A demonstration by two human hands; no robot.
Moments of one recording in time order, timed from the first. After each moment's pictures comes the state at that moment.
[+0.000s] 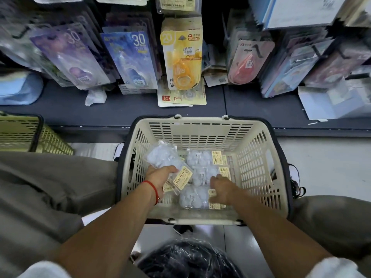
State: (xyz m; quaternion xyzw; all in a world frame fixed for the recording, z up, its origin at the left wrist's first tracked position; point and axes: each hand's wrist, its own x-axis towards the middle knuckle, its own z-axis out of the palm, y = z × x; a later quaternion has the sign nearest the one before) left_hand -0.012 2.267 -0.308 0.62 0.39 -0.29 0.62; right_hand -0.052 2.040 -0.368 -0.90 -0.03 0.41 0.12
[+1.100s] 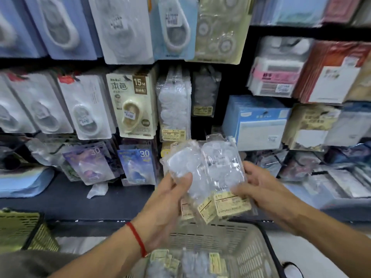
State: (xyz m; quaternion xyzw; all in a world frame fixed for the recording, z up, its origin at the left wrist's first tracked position) left_hand 0.049 2.220 -0.065 0.59 0.00 -0.21 0.78; right_hand 0.027 1.981 -0.043 -0.77 0.01 0.09 0.63
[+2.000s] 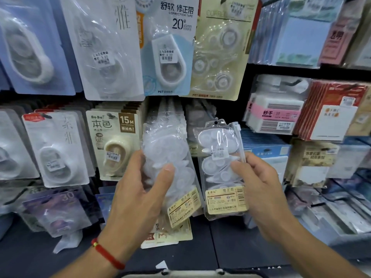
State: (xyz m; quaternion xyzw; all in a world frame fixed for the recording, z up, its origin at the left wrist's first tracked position) left_hand 0.128 2.239 0.001 0.74 -0.17 0.14 0.64; right_hand 0.099 2.019 0.005 -0.71 0.01 -0.19 0.68
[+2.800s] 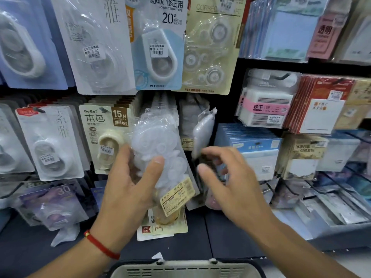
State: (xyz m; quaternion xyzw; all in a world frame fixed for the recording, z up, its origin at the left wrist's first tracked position) left_hand 0.125 2.234 -0.001 0.68 -0.18 0.14 0.69; right_hand 0.097 2.028 -0.001 -0.89 -0.06 -0.28 0.37
